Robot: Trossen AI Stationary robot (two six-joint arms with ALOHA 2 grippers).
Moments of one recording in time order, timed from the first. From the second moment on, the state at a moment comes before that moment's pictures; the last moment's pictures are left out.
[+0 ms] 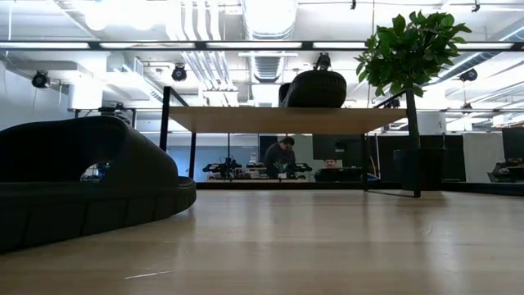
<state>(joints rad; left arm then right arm) -0.90 1.77 1.45 -0.85 -0.59 -0.90 0.93 1.72 1.68 -1.57 0.73 1.15</state>
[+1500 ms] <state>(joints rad) -0.77 2.09 1.47 -1.30 -0.84 -1.06 0.92 1.72 1.60 -1.57 0.63 1.29</state>
